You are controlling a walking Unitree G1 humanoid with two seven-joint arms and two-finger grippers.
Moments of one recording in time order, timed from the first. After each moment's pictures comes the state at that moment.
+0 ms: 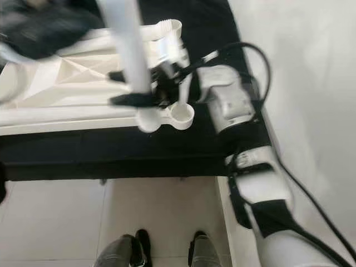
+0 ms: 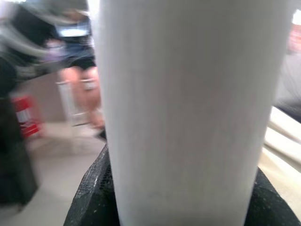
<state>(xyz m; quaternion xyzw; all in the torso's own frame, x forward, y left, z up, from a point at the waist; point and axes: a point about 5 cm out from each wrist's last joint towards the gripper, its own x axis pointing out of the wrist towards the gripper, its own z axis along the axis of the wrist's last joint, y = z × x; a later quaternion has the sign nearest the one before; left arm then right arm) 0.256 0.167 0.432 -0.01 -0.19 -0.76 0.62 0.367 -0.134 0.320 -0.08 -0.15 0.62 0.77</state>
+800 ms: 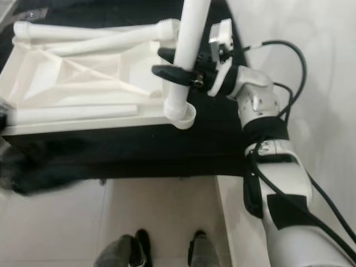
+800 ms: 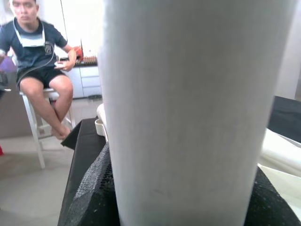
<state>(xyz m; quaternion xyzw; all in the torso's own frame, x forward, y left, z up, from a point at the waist) 0.203 0.170 0.230 -0.12 0.10 -0.63 0.76 0.375 -0.158 0.320 -0.07 -0.18 0.58 0.79</state>
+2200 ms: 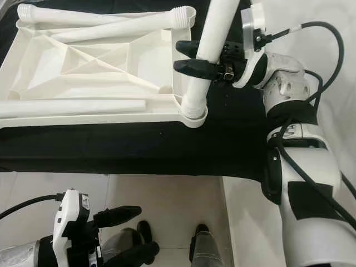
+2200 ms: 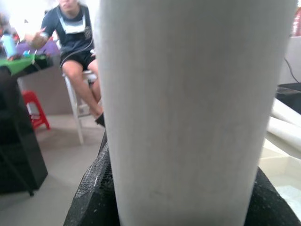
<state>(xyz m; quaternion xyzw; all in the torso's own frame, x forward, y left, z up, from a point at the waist) 0.133 0.112 0.179 -0.10 0.13 -0.54 0.83 0.363 -0.186 0.344 -0.13 -0.14 0.65 0.74</state>
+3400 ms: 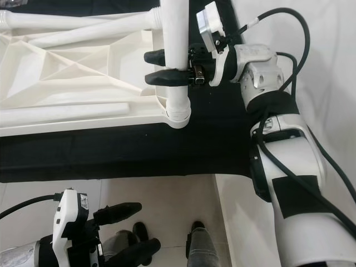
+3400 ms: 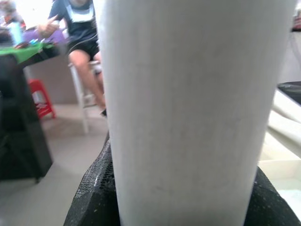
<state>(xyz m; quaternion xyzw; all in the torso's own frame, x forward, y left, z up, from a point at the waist) 0.135 0.110 0.179 -0.10 0.12 -0.53 0.83 0.370 -0.144 0.348 -0.13 -0.14 0.67 0.72</state>
